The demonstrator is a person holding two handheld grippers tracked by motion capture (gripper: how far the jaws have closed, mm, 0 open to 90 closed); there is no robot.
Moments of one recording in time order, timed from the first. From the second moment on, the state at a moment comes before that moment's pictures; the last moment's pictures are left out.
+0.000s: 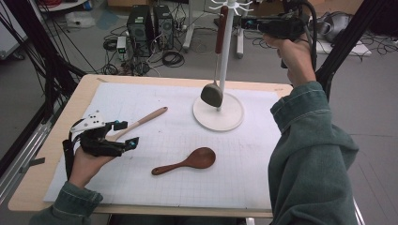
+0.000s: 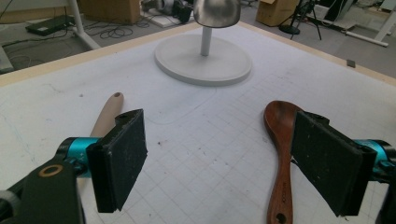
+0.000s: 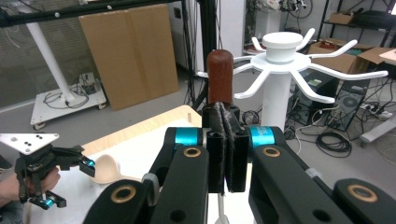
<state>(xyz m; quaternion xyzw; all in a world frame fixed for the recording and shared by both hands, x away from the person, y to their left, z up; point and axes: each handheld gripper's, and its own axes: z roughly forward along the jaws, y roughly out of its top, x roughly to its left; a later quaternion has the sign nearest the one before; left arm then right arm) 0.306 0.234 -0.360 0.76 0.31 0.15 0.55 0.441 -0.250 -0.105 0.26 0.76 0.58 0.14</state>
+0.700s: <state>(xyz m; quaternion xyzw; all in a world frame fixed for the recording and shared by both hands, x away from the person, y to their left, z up) 0.305 0.236 -0.358 0.76 0.30 0.15 0.56 0.447 -0.250 -0.105 0.27 0.75 0.59 0.16</state>
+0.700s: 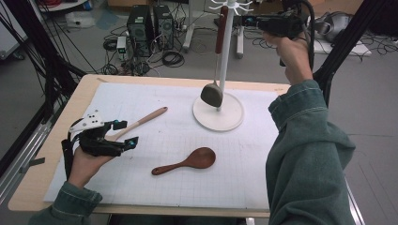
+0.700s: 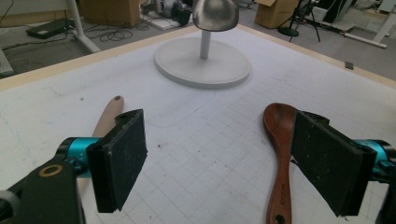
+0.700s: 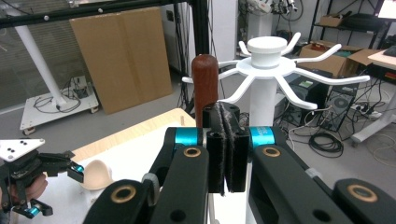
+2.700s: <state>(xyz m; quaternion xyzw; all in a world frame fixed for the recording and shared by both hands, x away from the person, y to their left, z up) 0.302 0.232 -0.355 0.76 0.30 0.15 0.55 0.441 -0.221 -0.110 0.28 0.75 0.57 0.20</state>
